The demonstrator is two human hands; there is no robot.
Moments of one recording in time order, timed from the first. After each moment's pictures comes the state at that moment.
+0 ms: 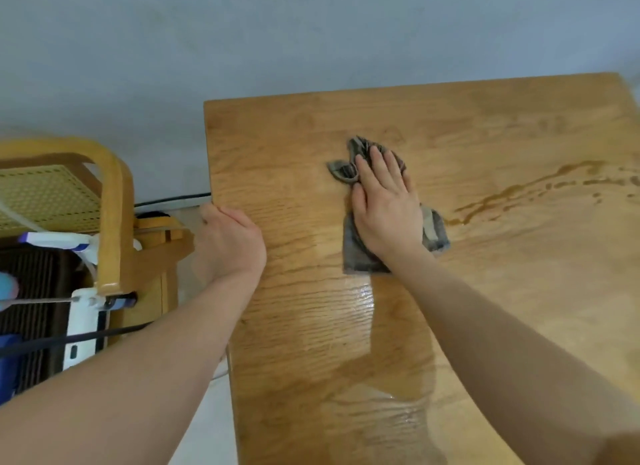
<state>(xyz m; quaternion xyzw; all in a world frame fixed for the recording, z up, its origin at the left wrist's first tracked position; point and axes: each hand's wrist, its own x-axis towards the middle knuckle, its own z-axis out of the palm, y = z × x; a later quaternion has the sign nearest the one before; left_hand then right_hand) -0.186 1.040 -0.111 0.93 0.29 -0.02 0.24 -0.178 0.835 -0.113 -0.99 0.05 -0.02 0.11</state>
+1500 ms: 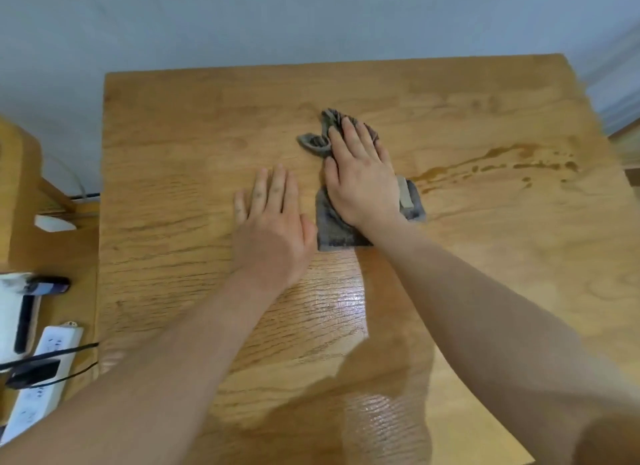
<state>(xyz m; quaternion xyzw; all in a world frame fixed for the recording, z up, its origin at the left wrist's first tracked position) -0.235 0.880 -0.104 0.99 -0.09 -0.08 0.09 -0.180 0.728 -0.110 -0.99 0.00 -0.01 0.10</state>
